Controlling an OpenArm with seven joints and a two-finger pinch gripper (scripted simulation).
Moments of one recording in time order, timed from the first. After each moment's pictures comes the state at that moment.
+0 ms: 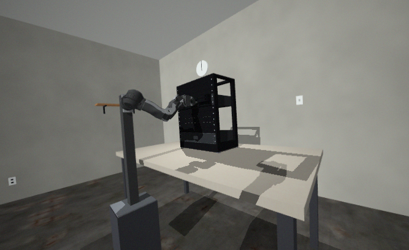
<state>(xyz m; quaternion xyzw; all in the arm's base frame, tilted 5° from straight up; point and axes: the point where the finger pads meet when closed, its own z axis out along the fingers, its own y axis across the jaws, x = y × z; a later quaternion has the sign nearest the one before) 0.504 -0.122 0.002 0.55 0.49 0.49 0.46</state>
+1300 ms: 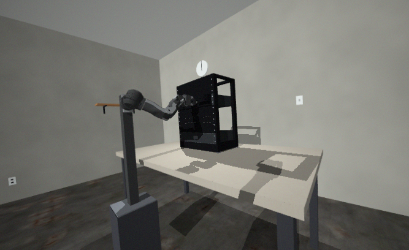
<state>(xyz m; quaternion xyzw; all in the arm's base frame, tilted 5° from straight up) 0.509 -0.122 0.002 0.56 0.50 0.48 0.45</state>
